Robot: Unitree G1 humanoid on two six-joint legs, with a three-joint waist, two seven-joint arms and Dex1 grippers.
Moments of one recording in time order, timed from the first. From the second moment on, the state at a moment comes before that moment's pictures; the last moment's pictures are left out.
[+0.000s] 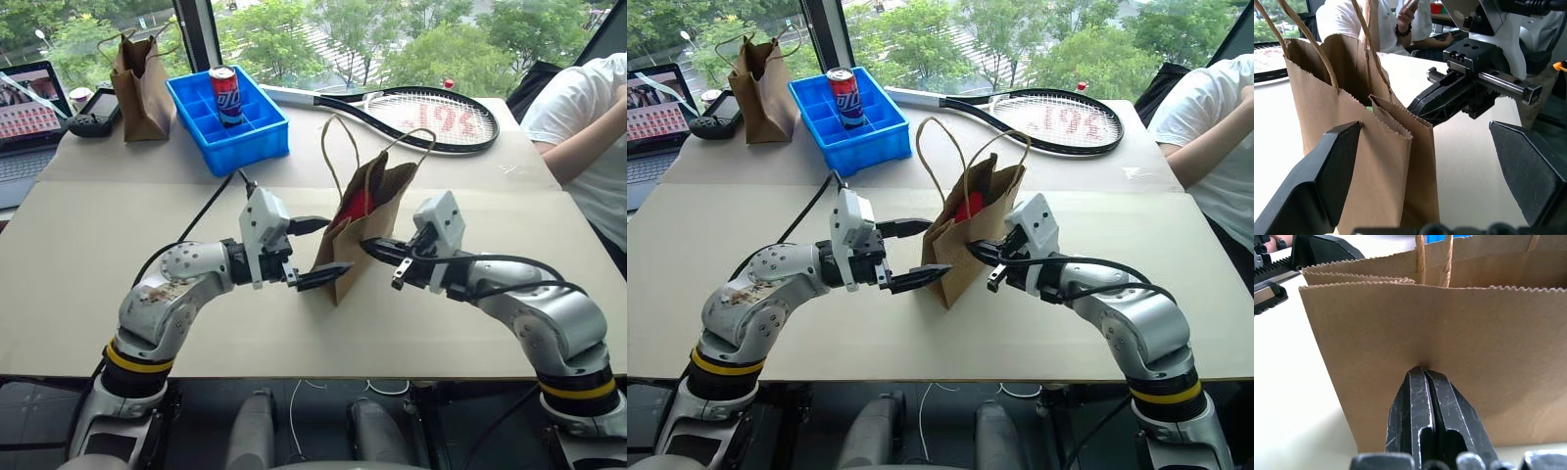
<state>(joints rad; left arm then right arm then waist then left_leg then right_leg) -0.47 0.47 -0.11 -0.39 -0.56 0.64 -0.78 -0.38 -0.61 0.04 -0.48 0.63 0.82 0.50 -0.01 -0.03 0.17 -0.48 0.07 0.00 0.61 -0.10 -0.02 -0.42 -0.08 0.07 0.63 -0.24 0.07</state>
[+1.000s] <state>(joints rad) -0.68 0.62 -0.02 -0.07 -0.61 0.48 -1.24 0.02 -1.04 -0.44 -0.38 0.67 0.87 0.83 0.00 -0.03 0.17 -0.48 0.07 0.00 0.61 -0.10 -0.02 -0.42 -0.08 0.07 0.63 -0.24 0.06</state>
